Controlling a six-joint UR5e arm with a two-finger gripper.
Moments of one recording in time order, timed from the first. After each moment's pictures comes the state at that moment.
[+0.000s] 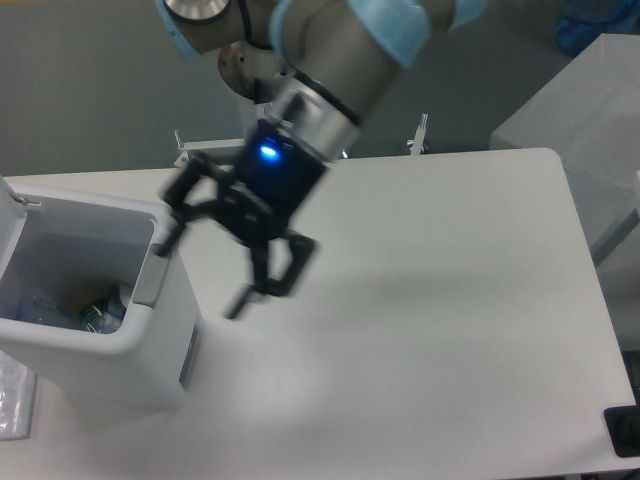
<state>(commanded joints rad) 2.53 -1.90 -1.38 -0.87 0.84 0.89</state>
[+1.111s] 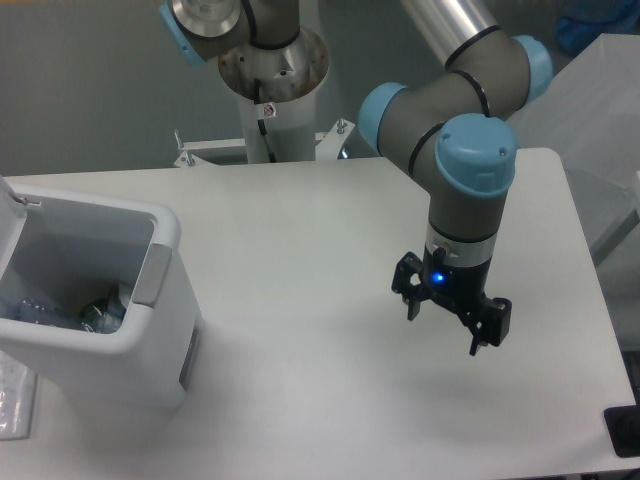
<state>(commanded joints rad) 2.58 -2.03 -1.33 -1.21 1.52 1.28</state>
